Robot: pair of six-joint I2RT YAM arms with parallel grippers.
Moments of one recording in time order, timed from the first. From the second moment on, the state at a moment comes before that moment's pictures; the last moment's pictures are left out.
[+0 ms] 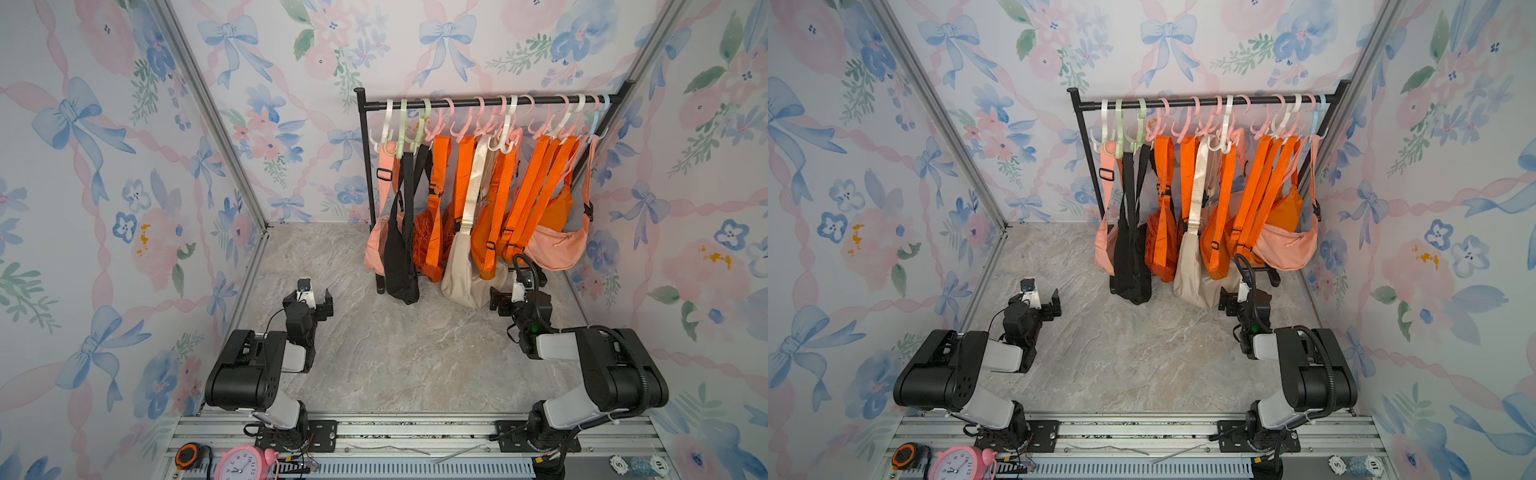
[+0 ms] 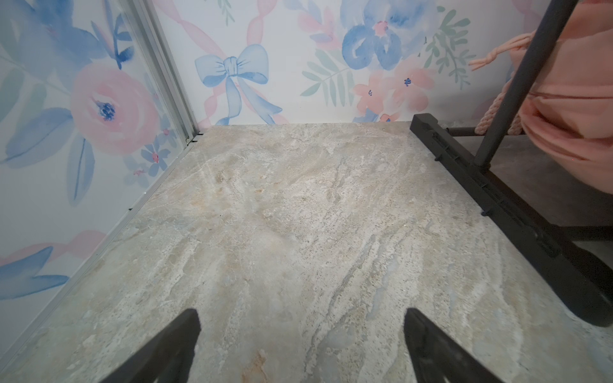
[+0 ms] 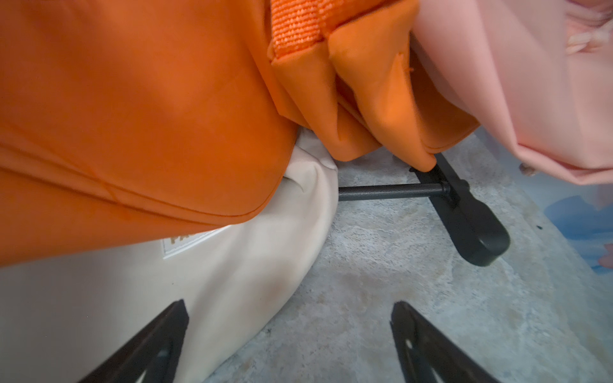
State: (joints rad) left arm -0.05 1.55 0.25 1.05 -0.15 0.04; right arm 0.02 1.55 0.39 0.79 0.01 0.00
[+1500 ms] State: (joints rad) left arm -0.39 1.30 0.82 0.50 -0.22 -0.03; right arm 0.48 0.50 0.56 -0.29 0.11 0.23
